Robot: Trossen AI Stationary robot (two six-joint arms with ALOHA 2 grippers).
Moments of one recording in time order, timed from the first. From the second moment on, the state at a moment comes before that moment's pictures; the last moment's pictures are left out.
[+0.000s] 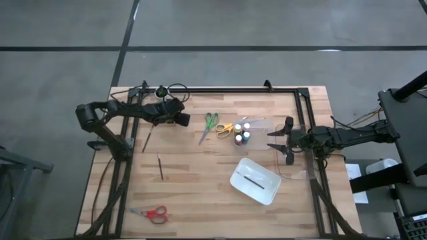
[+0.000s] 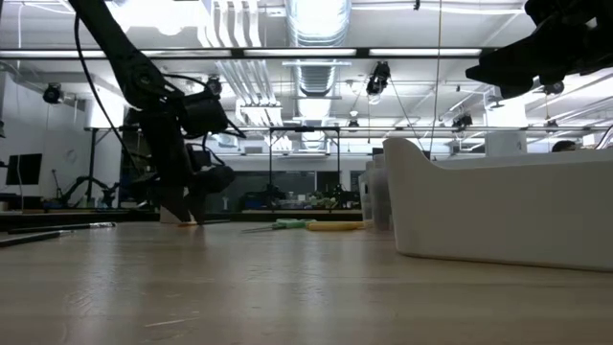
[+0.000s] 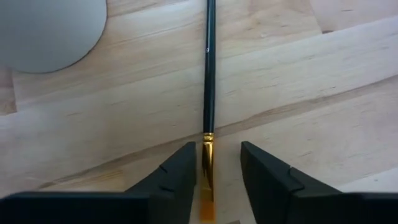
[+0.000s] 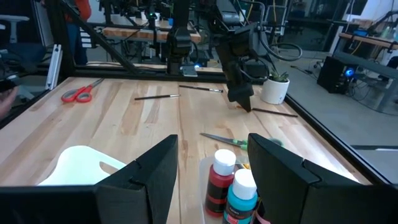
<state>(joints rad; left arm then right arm) 0.57 1.60 0.64 -0.18 -0.29 -0.66 0.16 0.33 0.22 -0.03 0.26 -0.01</state>
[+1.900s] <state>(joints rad) 0.57 1.58 0.69 -0.24 -0.27 -0.65 0.16 0.33 0.22 -0.03 0.26 -0.01</state>
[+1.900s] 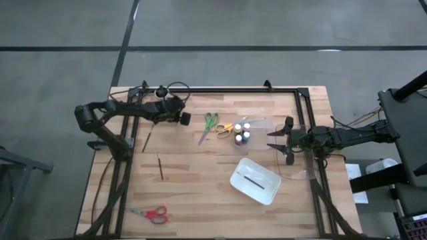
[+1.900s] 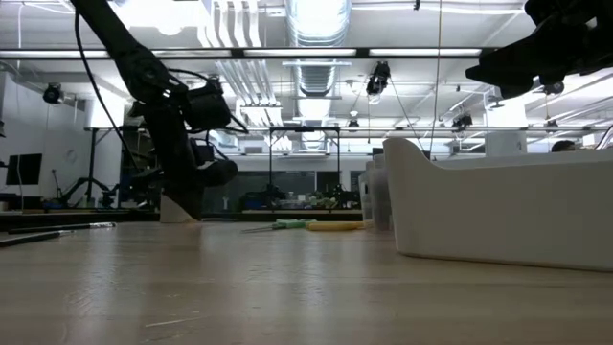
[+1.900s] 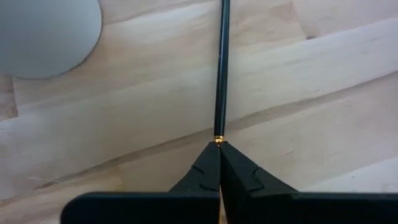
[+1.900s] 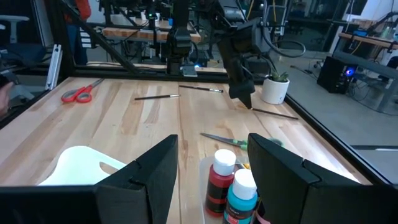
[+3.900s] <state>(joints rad) 0.08 1.32 0.71 -0.03 -0.38 -0.62 0.16 0.33 0.22 -0.03 0.26 -0.01</state>
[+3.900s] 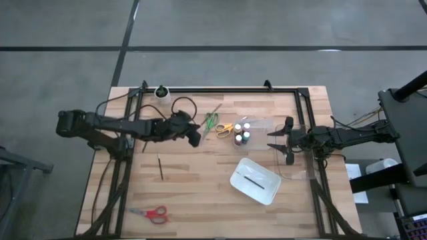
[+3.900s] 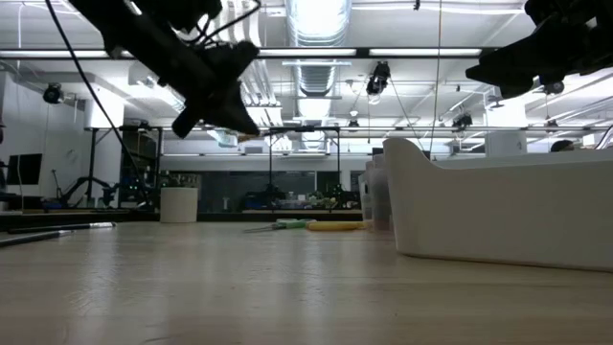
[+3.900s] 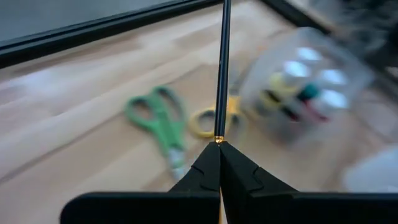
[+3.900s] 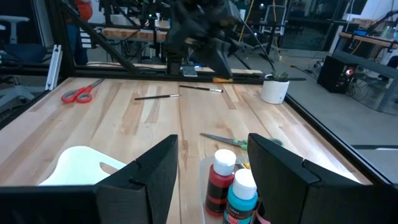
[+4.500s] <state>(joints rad) -0.20 1.37 0.71 0.31 -0.34 -0.39 0.16 0.33 0.22 -0.03 0.26 -0.01</state>
